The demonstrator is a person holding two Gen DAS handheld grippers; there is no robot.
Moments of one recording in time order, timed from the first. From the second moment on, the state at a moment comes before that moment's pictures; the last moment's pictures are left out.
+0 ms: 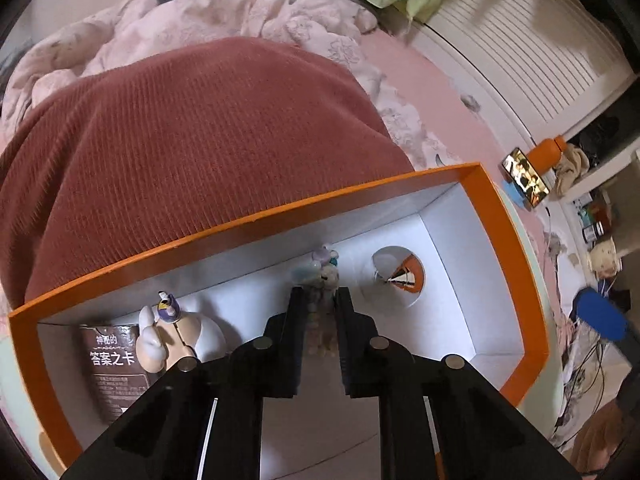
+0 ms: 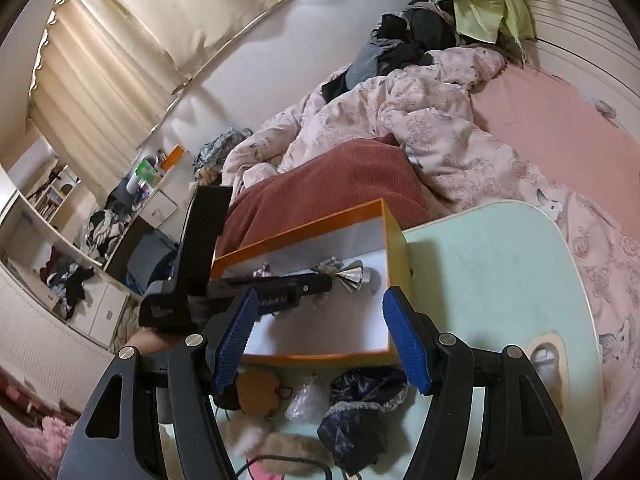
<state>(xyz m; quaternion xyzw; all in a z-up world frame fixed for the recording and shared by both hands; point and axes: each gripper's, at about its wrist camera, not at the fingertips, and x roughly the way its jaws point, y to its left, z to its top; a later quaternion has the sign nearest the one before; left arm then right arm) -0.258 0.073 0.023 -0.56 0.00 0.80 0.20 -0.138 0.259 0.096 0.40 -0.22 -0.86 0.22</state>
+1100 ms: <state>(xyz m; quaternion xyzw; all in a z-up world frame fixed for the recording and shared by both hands) -0.089 -0.068 0.015 -0.48 -0.13 0.86 0.13 -0.214 0.136 0.037 0.55 0.19 -0.81 0.06</state>
